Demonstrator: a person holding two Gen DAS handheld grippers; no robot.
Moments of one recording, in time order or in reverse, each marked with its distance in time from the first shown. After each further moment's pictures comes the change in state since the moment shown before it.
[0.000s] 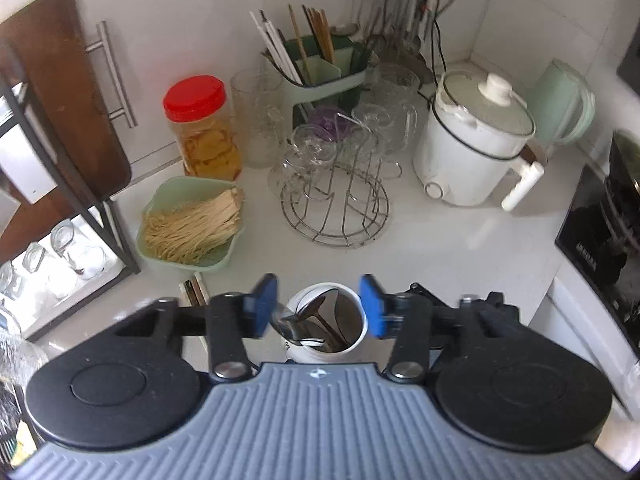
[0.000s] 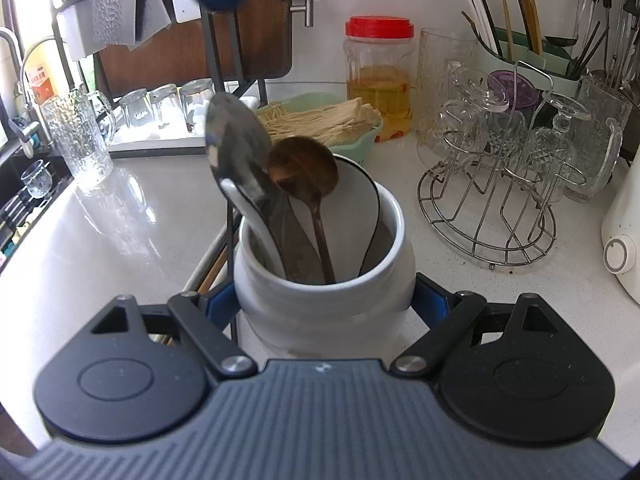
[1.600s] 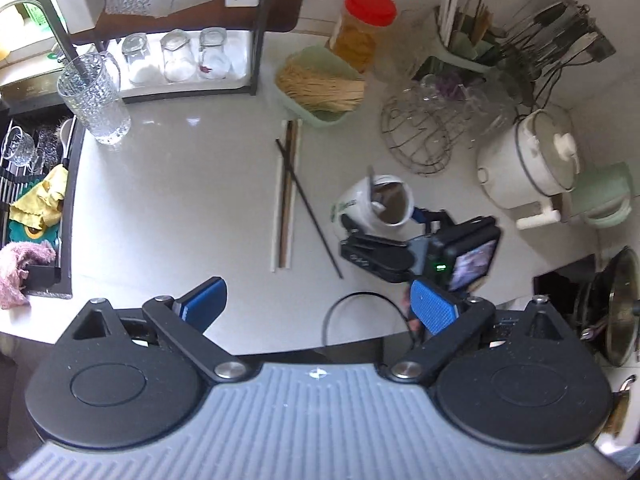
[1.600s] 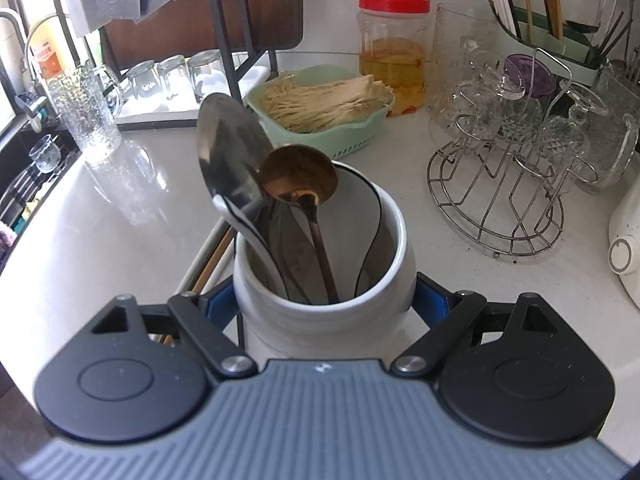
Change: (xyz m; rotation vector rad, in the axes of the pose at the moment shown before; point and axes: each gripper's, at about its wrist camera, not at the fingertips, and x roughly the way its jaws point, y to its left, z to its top) left arm -0.141 0.056 -0.044 -0.587 0.296 0.059; right arm 0.002 -0.003 0.012 -0.036 0.124 0.040
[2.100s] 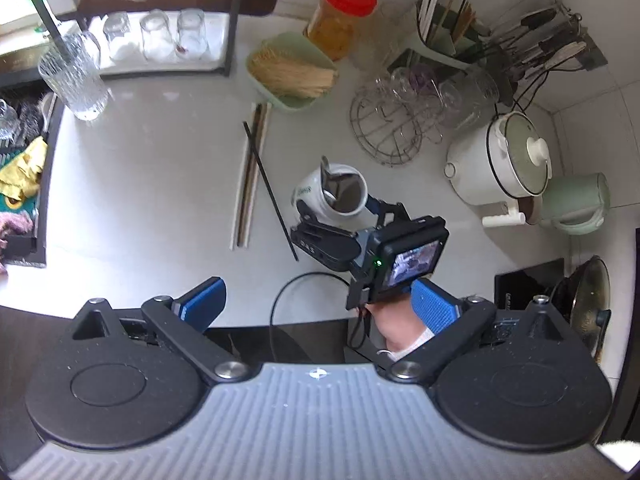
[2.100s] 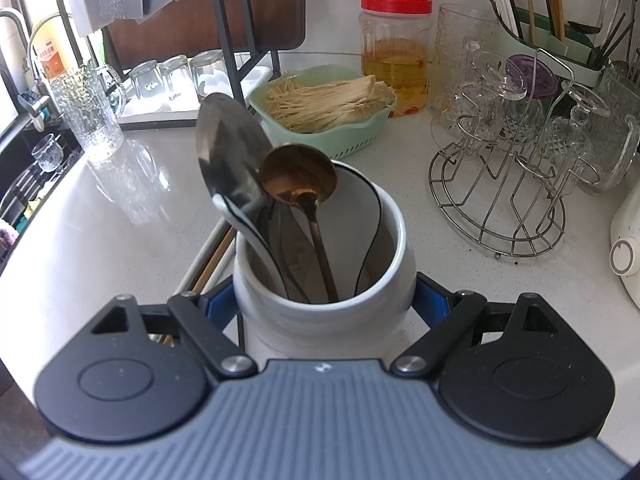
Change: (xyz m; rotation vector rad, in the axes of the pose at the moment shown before) left arm -0.014 -0.031 0.014 -0.063 0.075 -0.067; right arm 0.000 0.000 -0.001 0.002 -0.010 0.003
